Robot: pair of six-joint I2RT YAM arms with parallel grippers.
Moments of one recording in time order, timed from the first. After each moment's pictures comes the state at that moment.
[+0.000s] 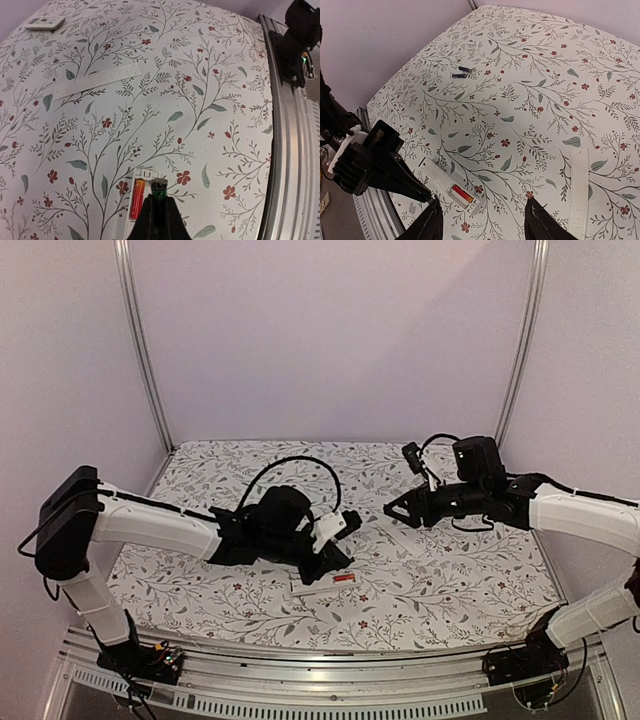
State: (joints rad) left arm -1.03 1.70 0.97 0.09 0.22 0.09; right arm 0.63 1.31 0.88 -0.14 -0.38 0.18
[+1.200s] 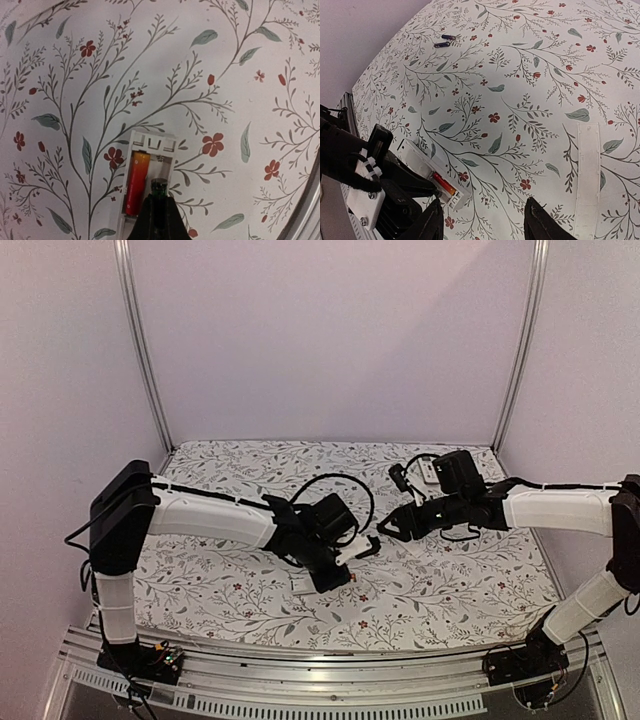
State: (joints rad) left arm -1.08 2.00 1.36 -0.47 0.07 0.11; right arm 0.62 1.49 0.88 -0.10 -0.40 0.17
